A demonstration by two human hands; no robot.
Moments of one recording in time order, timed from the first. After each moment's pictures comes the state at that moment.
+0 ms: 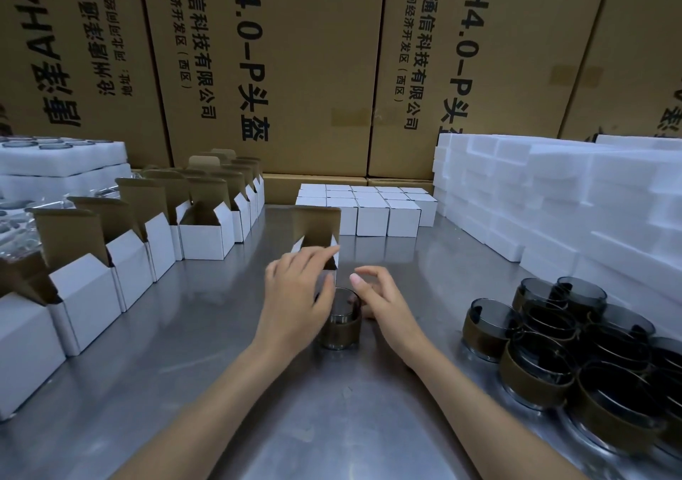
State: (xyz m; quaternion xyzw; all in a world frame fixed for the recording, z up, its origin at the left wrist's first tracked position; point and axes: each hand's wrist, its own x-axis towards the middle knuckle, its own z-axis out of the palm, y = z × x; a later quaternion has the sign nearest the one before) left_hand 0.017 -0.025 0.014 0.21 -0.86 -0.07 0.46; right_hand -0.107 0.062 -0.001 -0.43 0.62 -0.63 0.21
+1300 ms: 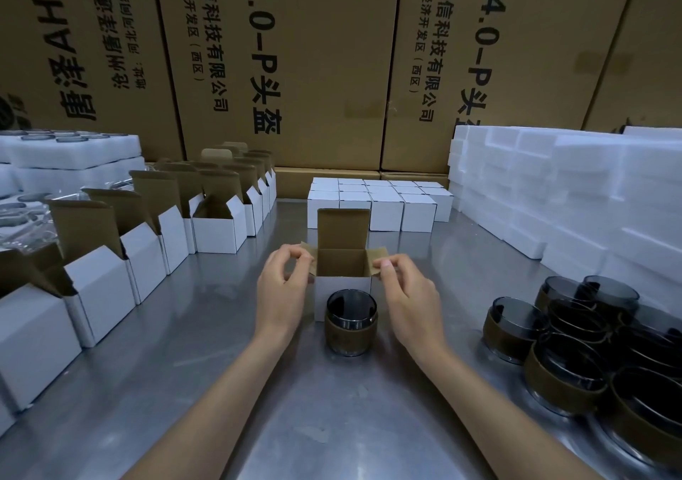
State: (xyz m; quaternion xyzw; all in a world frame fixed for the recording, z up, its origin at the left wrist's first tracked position) left_hand 0.020 -0.049 0.007 0.29 -0.67 -0.43 0.53; right_hand -0.102 0.066 0.006 -0.42 0.73 -0.54 -0.05
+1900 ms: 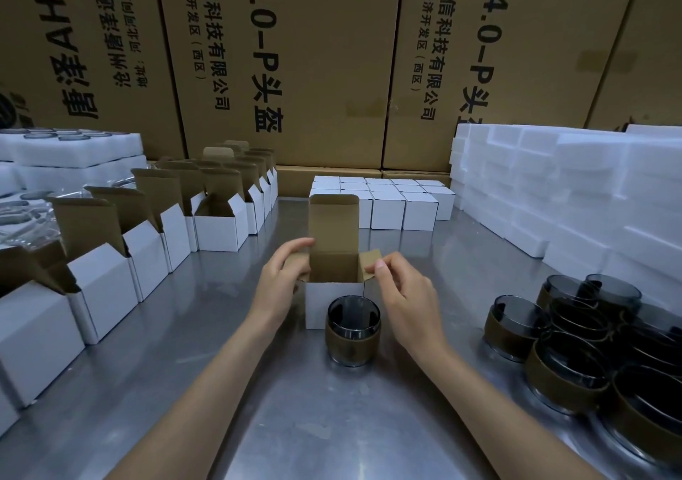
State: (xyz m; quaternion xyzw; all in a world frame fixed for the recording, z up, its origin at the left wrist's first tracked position) left_hand 0.027 -0.065 0.011 0.26 -0.66 -0.55 0.44; right_hand -0.097 0.067 0.007 -0.46 0.72 -0.52 -0.07
